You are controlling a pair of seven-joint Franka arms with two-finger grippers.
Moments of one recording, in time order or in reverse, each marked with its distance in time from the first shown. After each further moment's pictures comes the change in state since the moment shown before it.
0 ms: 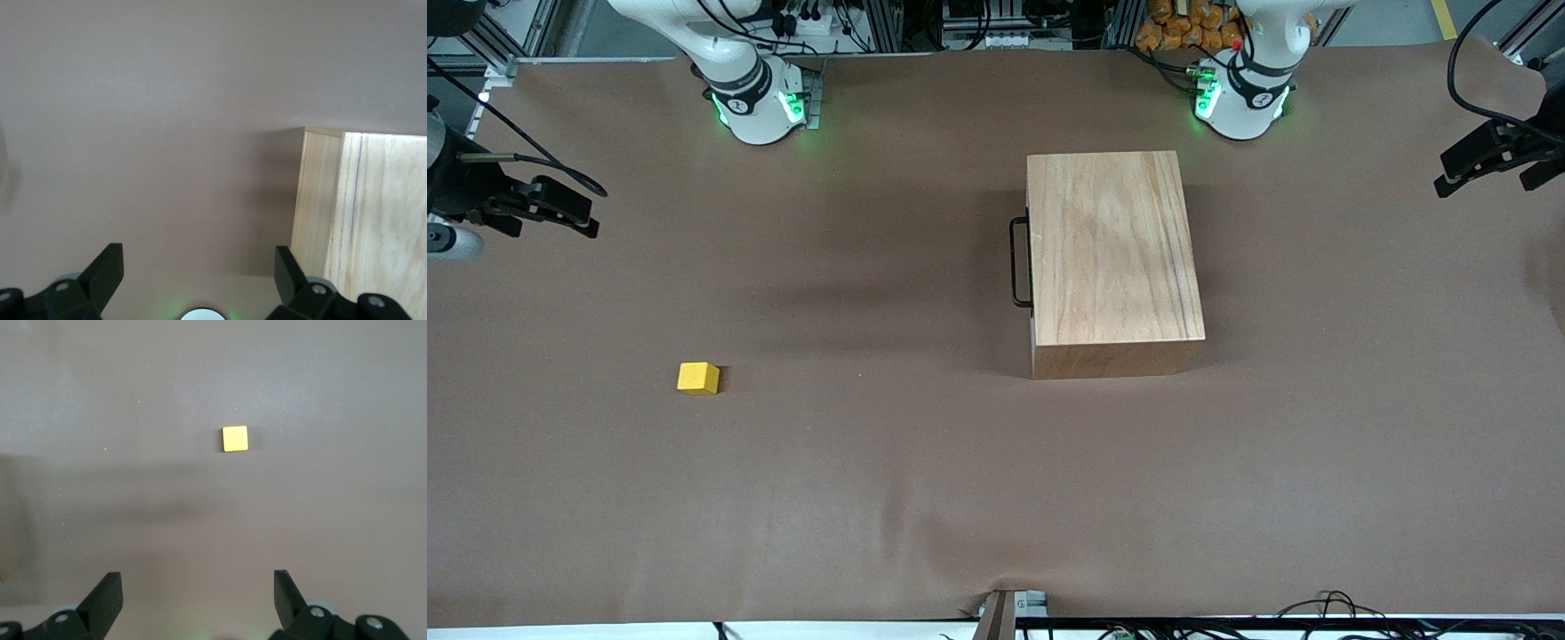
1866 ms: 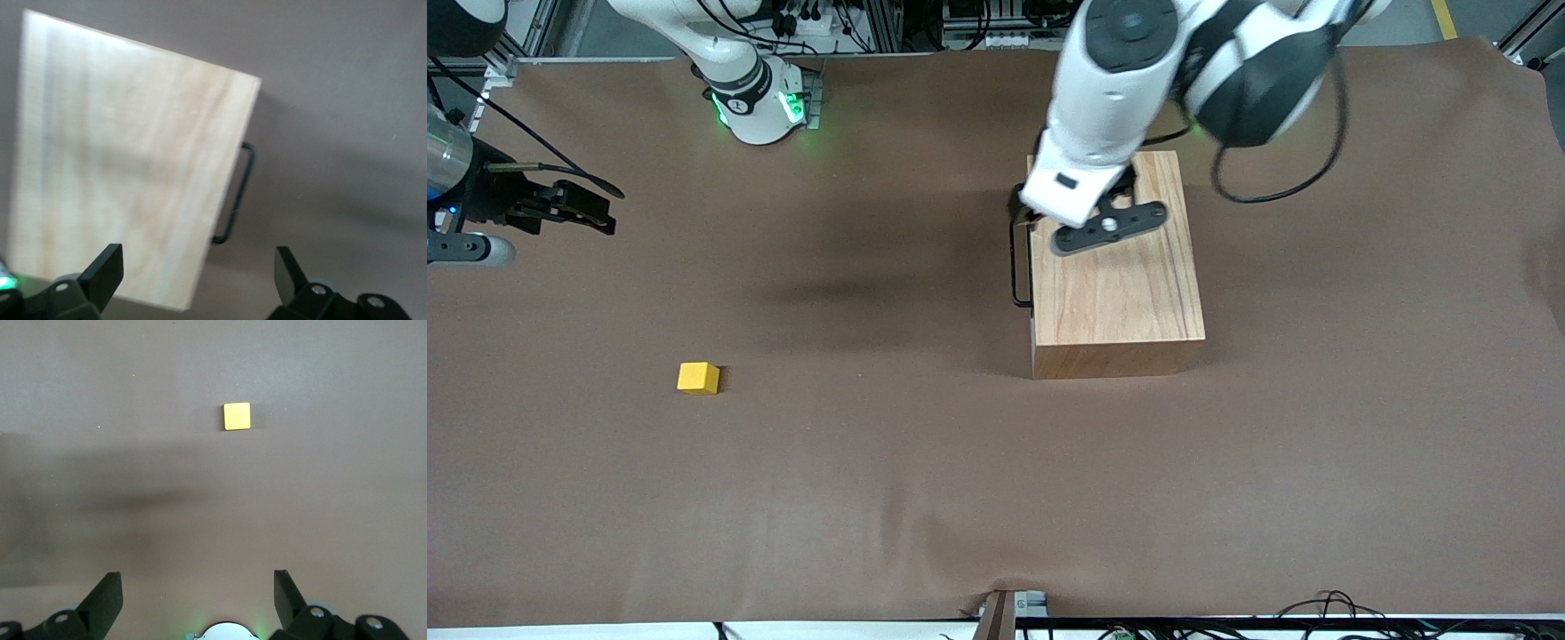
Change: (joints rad) left arm -0.690 0.511 -0.129 0.315 0.023 0.151 -1.043; right arm 0.002 0.004 0.003 -0.035 0.000 -0.040 0.000
